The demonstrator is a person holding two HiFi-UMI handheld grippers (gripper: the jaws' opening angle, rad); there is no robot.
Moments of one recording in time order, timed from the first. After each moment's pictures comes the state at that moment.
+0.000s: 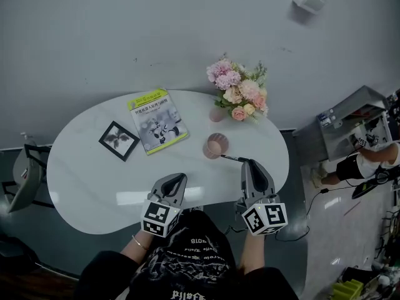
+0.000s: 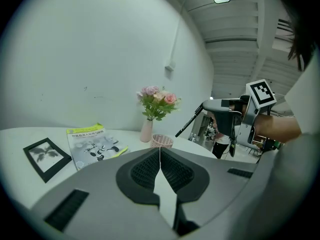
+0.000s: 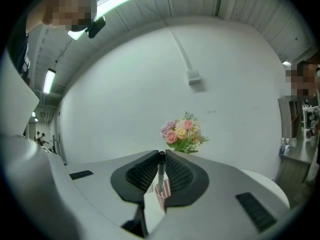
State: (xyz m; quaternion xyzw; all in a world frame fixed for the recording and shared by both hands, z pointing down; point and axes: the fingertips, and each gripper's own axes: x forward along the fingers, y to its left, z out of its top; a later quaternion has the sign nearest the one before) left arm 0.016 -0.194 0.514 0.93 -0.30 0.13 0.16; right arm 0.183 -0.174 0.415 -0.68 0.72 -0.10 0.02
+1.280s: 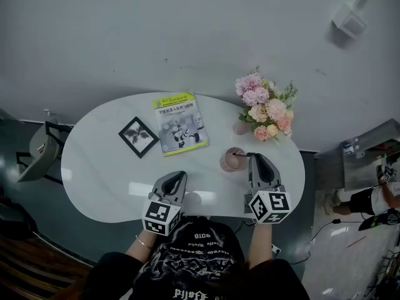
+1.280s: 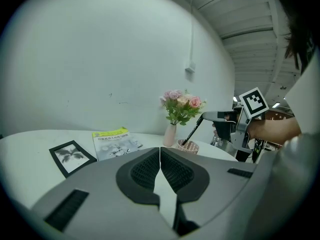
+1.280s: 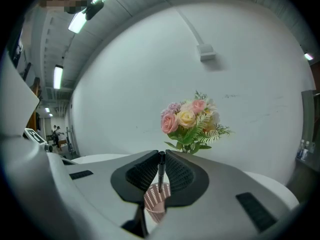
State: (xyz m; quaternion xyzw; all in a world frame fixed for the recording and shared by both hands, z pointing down) left arm -0.013 -0.235 0.513 0.88 -0.43 0.12 0.16; right arm 0.195 -0.265 0.455 -0.62 0.77 -0.13 -0.04
